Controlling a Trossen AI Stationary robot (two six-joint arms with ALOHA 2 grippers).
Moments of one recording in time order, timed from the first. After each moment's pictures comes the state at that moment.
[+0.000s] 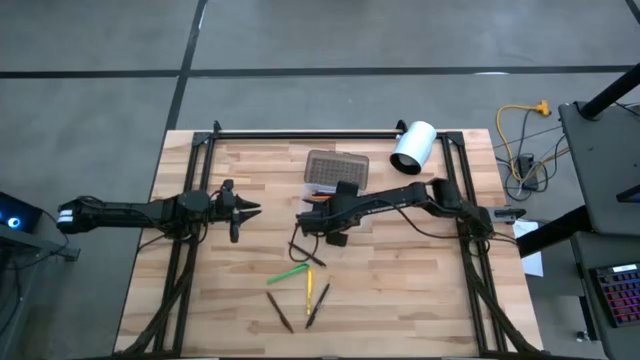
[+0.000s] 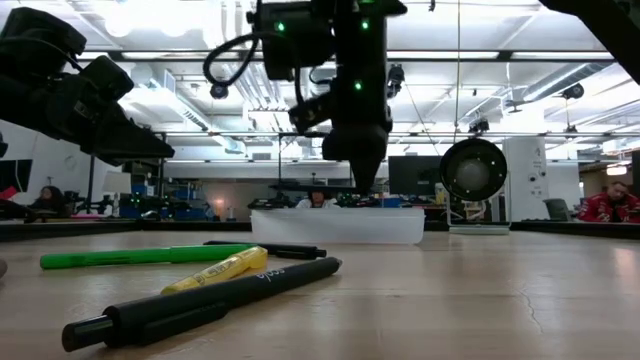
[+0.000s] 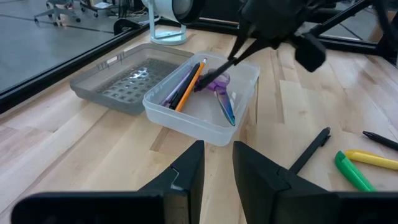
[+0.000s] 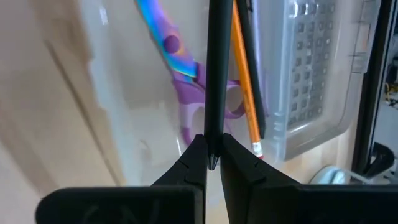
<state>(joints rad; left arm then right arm) 0.08 0.37 0.03 0.01 -0.14 -0.11 0.07 2.23 1.87 -1.29 0.47 0.35</state>
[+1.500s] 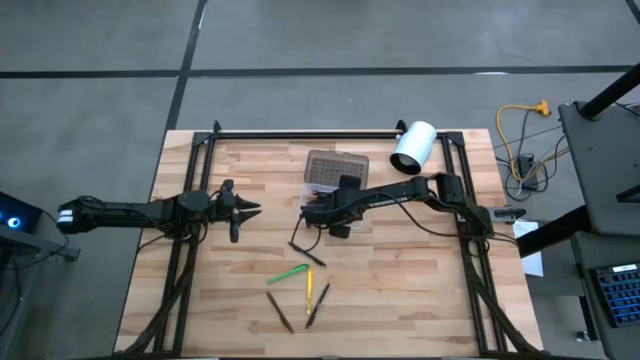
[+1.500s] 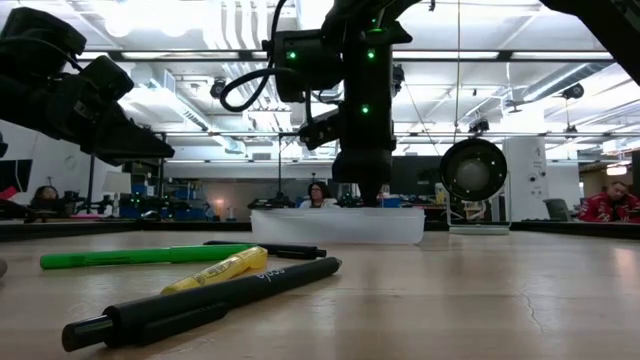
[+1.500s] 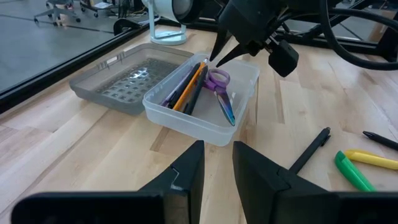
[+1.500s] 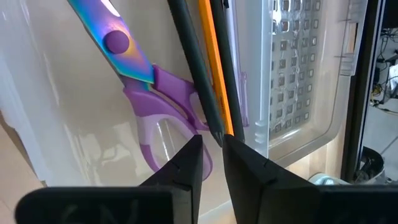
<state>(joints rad) 0.08 0.37 0.03 0.01 -0.14 -0.11 0.02 2.20 1.75 -1.17 0.53 0.30</state>
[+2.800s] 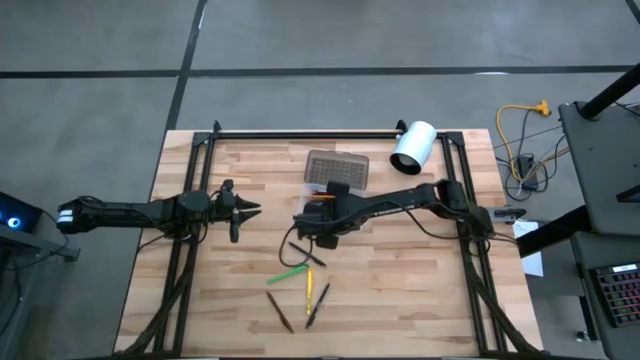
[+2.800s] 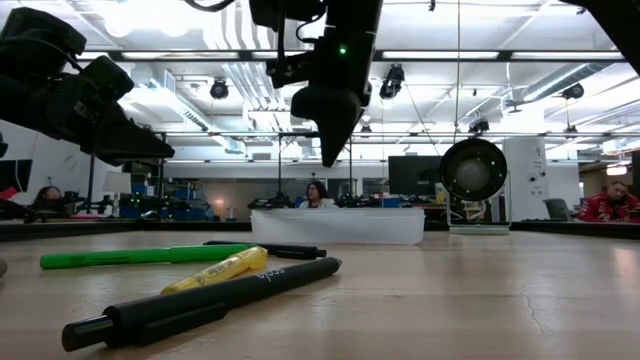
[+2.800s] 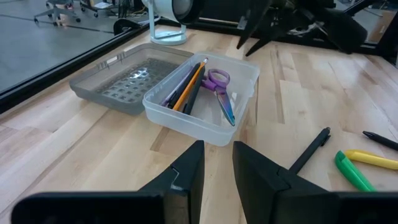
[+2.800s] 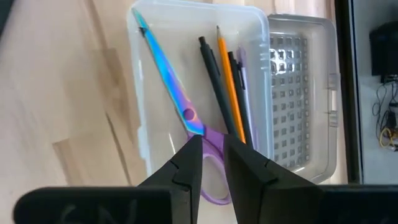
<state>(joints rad) 0.08 0.37 0.03 0.01 -0.14 -0.11 0.12 2.19 1.93 -1.16 0.52 0.29</state>
